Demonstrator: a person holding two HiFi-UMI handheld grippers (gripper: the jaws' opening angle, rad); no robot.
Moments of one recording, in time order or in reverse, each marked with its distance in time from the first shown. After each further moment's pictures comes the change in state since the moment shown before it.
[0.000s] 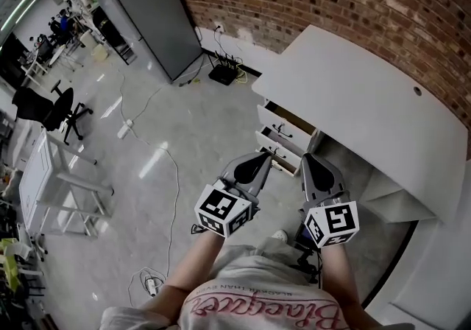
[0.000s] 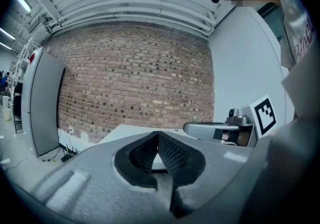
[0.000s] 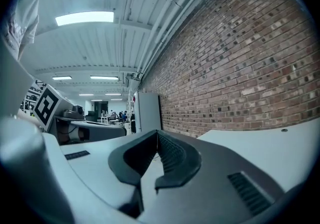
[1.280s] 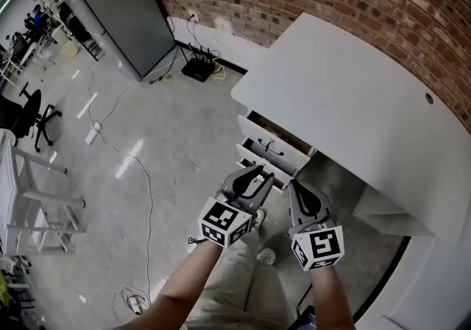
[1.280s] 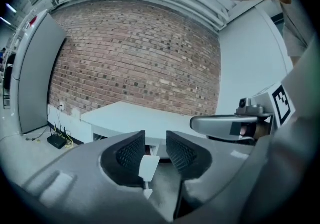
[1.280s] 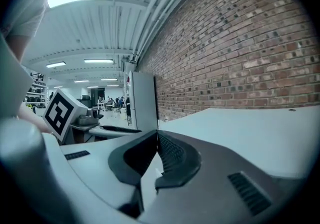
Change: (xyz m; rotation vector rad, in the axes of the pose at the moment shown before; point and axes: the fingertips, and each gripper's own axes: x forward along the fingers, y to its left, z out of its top) left arm 0.137 0.095 -0.167 -0.107 0.083 -0.075; right arm 0.109 -0.063 -0.158 -0.019 0.160 -0.037
